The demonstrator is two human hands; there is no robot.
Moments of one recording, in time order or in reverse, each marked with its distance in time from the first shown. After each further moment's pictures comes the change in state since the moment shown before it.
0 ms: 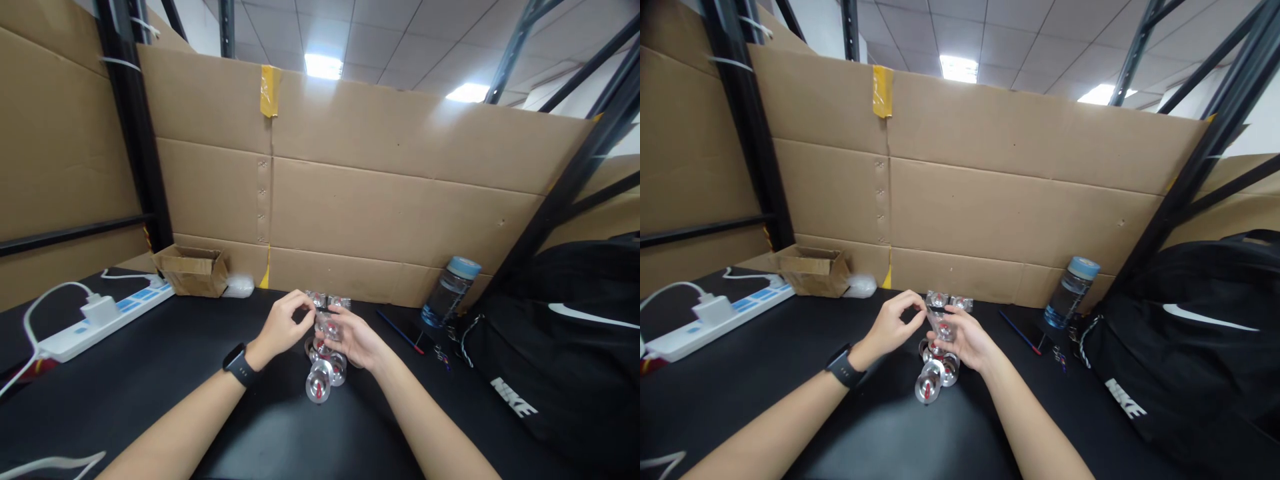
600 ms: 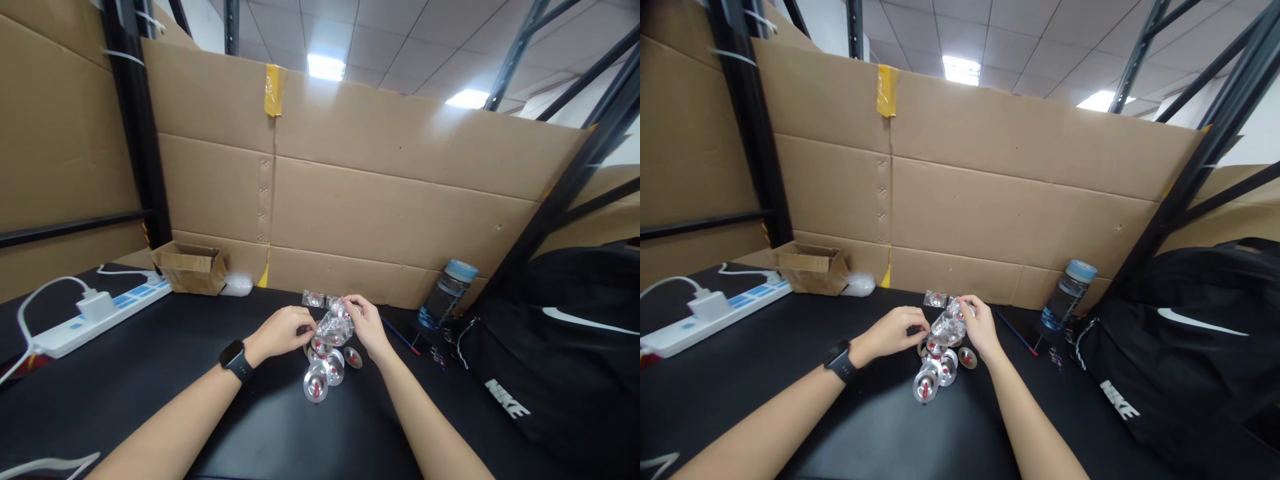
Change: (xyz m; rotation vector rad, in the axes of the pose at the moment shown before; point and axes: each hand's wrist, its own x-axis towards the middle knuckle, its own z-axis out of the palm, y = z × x) left_hand -0.007 -0.026 0.003 0.092 -0.388 0.152; right_hand 0.009 -0.015 -0.023 -0.733 0.303 -0.608
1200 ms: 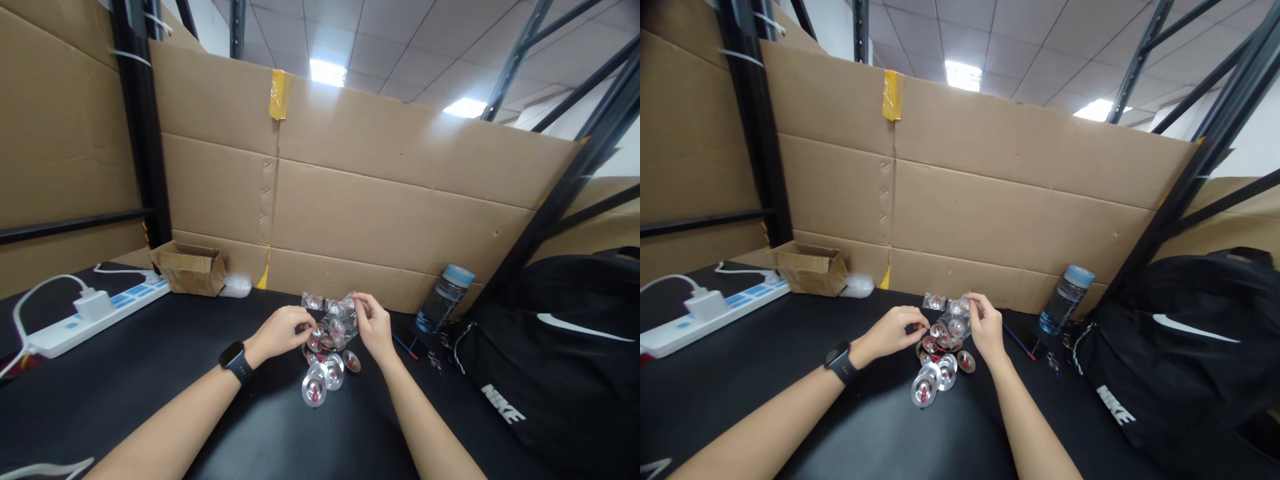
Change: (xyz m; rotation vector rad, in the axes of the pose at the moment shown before) left_hand 0.002 0.002 -0.002 -0.053 0.106 -0.044; right_hand -0.001 -0.005 -0.012 -0.245 0.155 -0.211
